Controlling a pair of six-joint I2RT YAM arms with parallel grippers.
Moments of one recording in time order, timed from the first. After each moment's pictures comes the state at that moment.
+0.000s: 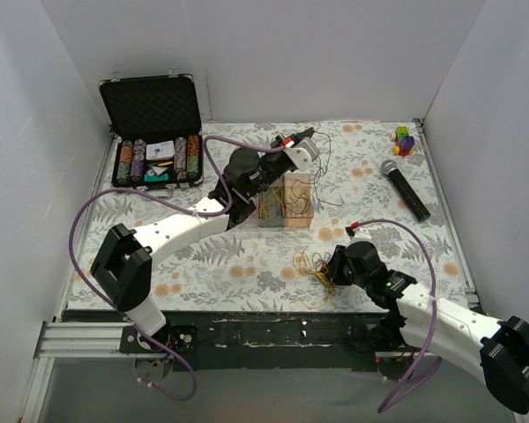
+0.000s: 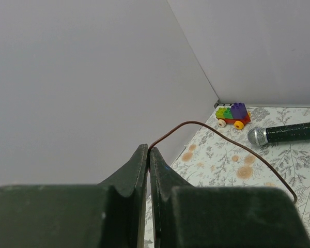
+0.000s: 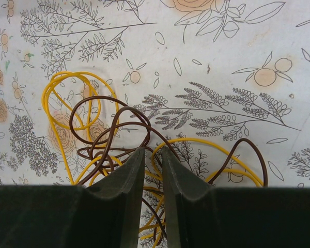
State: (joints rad) left arm -0.82 1.63 1.27 0.65 0.09 0.57; right arm 0.71 0.83 0.20 -0.09 0.09 0.70
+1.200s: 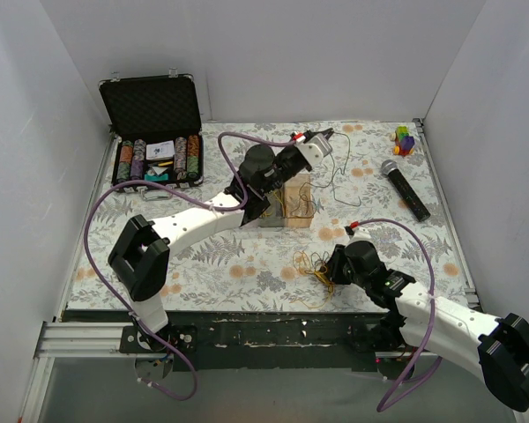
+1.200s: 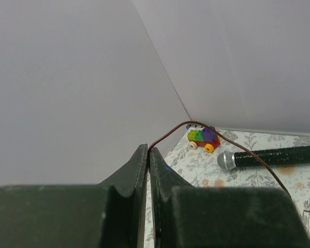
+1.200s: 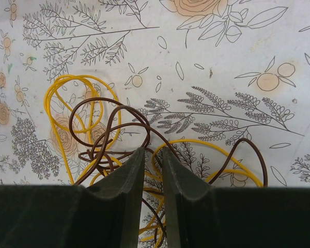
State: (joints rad) left arm -0.85 1.75 1.40 0.70 0.13 0.45; right arm 0.71 0.85 0.20 -0.06 0.09 0.70
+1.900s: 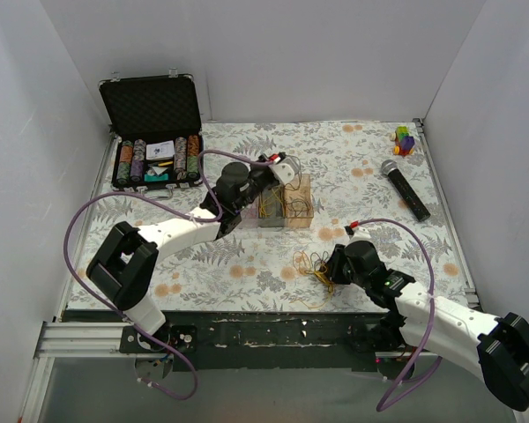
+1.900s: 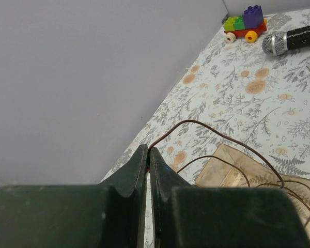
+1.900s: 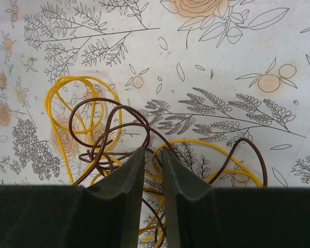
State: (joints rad) left arm -0.72 1.62 1.03 0.68 0.05 0.59; right arm 0.71 0.86 0.20 -0.06 0.09 0.71
